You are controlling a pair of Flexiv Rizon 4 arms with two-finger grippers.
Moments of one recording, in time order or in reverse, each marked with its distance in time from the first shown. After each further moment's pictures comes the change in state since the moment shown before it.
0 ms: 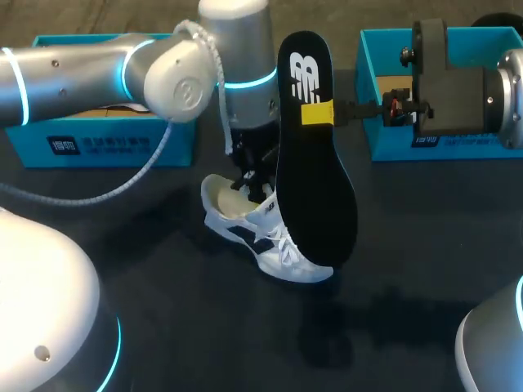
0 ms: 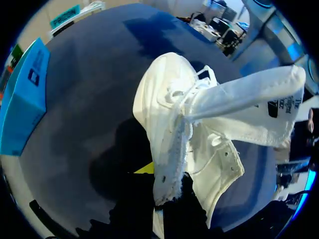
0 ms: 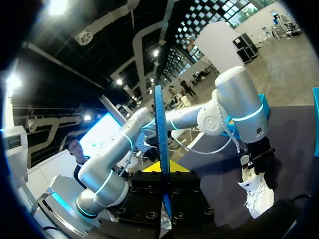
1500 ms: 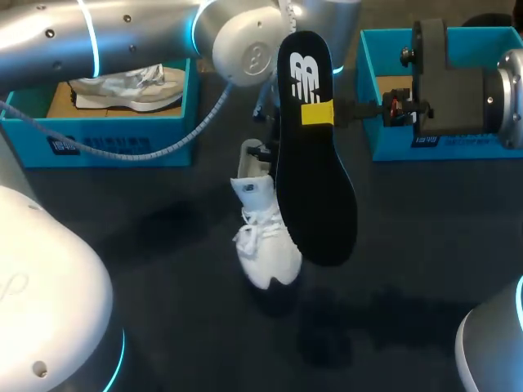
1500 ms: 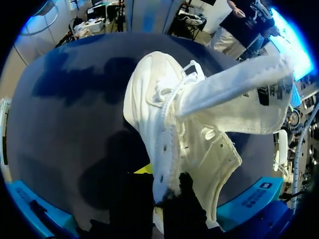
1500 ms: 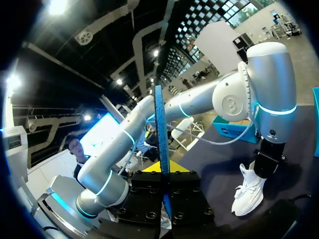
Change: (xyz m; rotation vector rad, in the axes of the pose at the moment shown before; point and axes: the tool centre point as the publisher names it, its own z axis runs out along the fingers) left arm -0.024 -0.027 -0.019 -0.147 0.236 0.890; right arm 0.000 0.000 0.000 0.000 0.000 0.000
